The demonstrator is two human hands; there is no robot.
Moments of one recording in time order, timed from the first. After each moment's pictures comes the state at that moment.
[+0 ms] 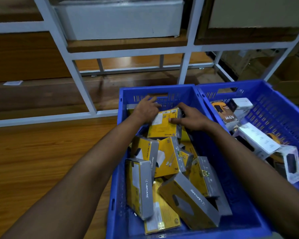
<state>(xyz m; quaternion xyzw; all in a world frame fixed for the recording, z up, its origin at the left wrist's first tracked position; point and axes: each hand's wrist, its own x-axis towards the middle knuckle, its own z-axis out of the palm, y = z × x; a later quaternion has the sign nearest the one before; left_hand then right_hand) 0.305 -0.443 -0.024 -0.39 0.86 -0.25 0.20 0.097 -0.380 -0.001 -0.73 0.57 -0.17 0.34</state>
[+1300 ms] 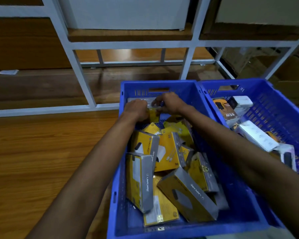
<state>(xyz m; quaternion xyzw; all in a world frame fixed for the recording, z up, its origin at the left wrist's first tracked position) 0.334 -0.399 -0.004 -0.65 0.76 0.09 0.02 0.161 -0.445 -0.019 -0.85 0.50 -0.08 0.13</state>
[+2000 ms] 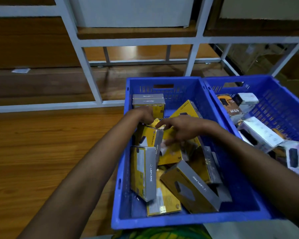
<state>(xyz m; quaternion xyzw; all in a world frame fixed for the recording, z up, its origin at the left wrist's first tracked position) 0.335 -0.393 -0.022 -0.60 0.76 0.24 0.13 0.152 -0.317 0.030 -0.84 0.45 0.14 0.26</state>
